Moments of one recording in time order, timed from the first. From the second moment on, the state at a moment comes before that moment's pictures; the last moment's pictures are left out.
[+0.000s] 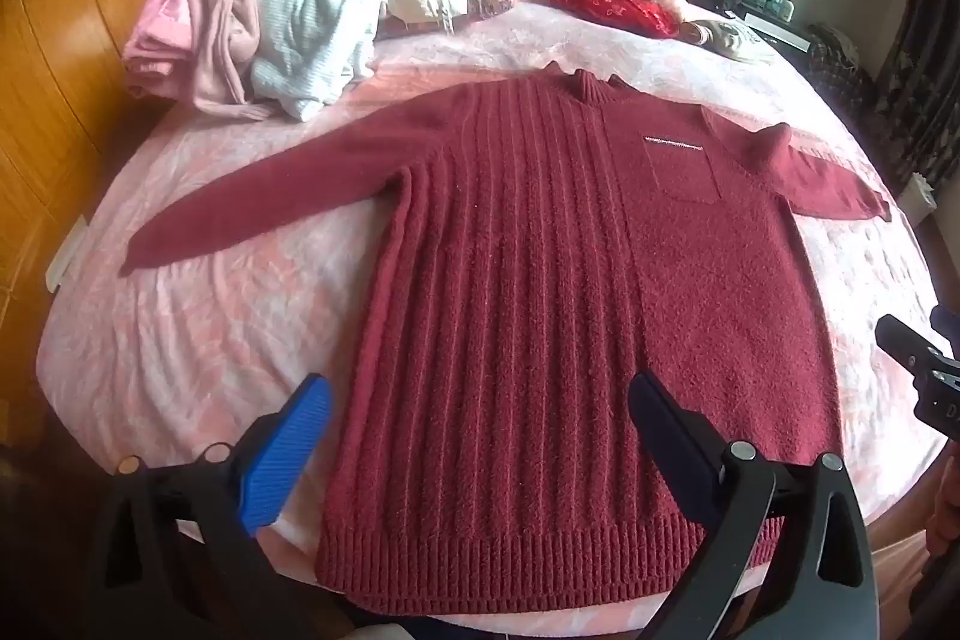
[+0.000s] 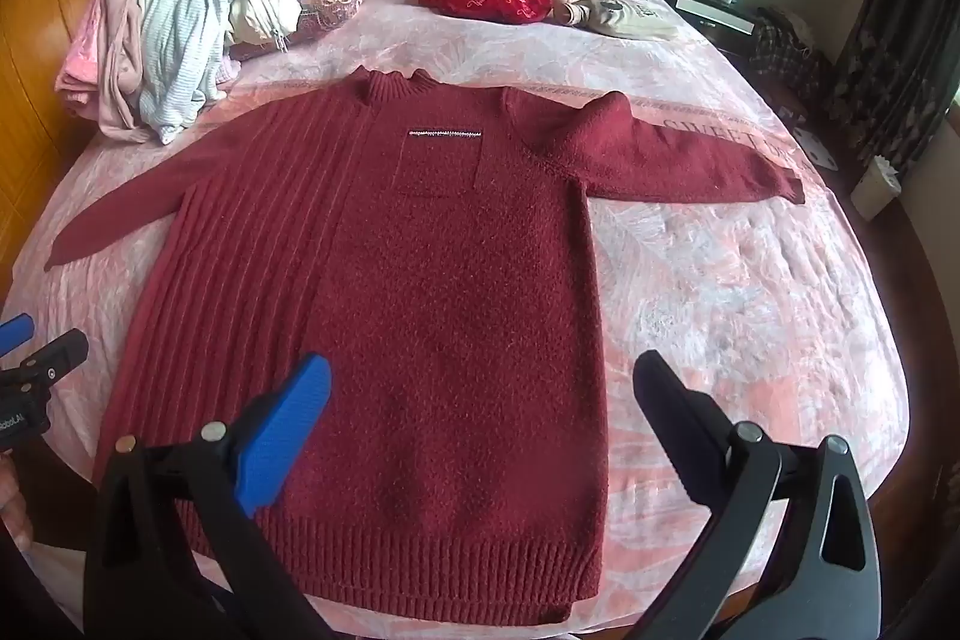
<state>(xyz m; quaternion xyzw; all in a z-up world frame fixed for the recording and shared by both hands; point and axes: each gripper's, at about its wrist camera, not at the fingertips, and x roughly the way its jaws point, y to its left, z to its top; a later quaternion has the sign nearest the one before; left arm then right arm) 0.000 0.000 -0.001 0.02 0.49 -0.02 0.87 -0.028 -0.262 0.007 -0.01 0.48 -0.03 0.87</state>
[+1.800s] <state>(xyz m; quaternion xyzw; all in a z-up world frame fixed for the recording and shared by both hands) 0.002 0.003 -0.001 0.02 0.49 0.00 0.87 -0.026 -0.261 0.000 0.00 0.49 -0.03 0.87</state>
